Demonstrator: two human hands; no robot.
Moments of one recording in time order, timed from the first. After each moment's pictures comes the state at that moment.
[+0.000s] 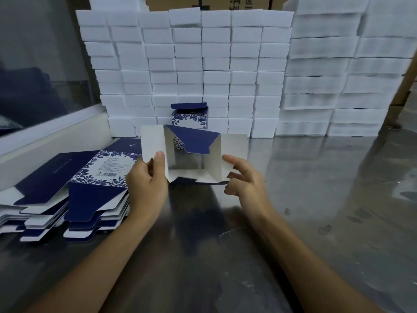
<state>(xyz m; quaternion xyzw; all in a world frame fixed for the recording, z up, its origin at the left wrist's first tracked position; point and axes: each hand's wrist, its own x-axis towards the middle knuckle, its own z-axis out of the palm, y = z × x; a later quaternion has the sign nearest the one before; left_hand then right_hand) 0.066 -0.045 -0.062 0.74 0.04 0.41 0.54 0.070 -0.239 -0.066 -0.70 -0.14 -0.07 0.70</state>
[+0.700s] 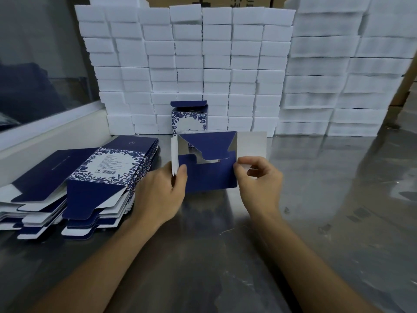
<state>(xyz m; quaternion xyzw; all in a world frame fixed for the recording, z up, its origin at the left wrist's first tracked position) 0.057 -0.049 -0.071 0.88 -0.08 0.39 0.26 0.076 -0.241 -0.070 -0.70 -0.05 -0.31 0.64</state>
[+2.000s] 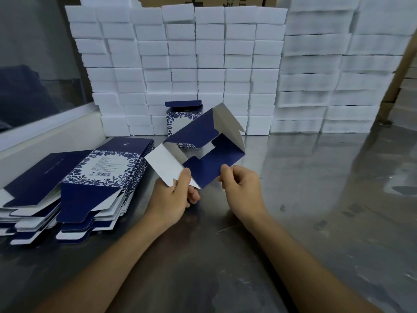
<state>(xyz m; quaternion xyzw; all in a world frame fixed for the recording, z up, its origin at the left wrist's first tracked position) 0.058 -0.074 -0.077 0.76 -0.04 0.17 0.63 0.077 -0.231 -0.078 -0.78 -0.08 -0.21 0.59</state>
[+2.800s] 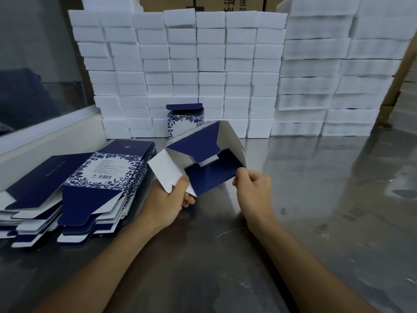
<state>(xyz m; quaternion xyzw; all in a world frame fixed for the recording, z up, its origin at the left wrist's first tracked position) 0.057 -0.061 -0.075 0.77 0.00 0.16 0.61 0.079 -0.239 -0.078 -0.73 0.00 -0.22 0.65</state>
